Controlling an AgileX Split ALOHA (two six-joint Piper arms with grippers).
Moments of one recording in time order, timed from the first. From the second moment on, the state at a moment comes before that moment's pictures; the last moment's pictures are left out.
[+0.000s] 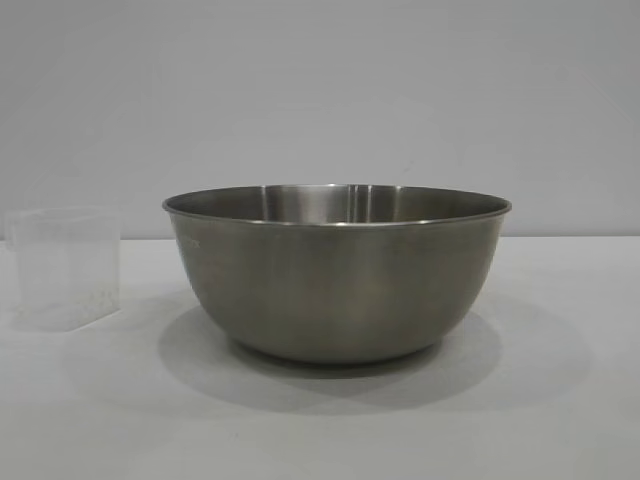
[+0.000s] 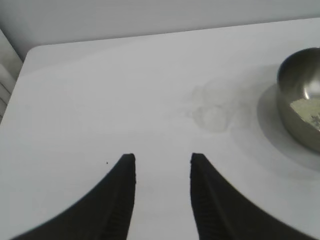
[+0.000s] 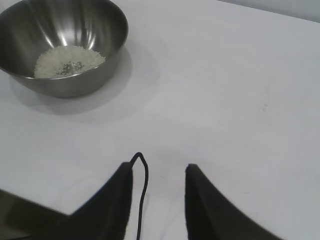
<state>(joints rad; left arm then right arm) -0.06 0.12 -0.58 0.01 1.04 0.01 0.44 0.07 -0.49 -0.05 1.13 0.01</state>
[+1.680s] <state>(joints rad) -0.06 -0.02 -0.48 0.01 1.13 0.01 0.44 0.07 -0.49 -0.05 1.13 0.01</state>
